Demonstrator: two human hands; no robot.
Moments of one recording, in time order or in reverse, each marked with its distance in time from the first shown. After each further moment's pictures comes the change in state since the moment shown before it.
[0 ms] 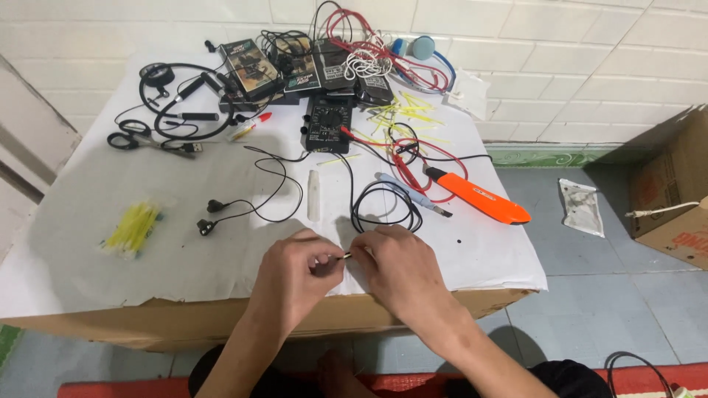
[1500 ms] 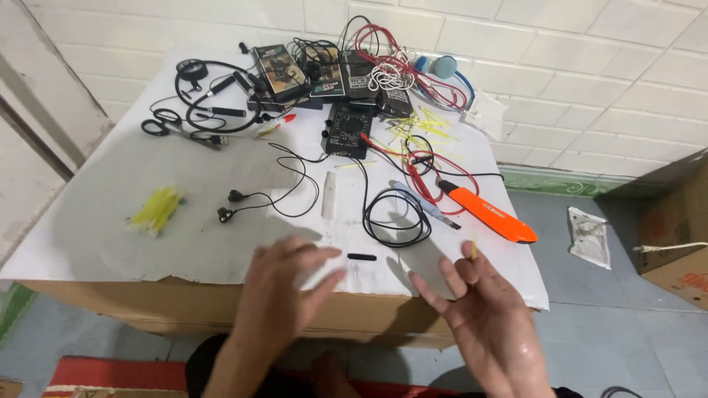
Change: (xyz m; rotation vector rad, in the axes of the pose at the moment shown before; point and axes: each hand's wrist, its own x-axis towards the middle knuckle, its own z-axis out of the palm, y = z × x) left_hand -0.028 -0.011 -0.014 0.348 0.098 0.210; right_hand -0.059 0.023 -0.053 1.712 0.361 0.741
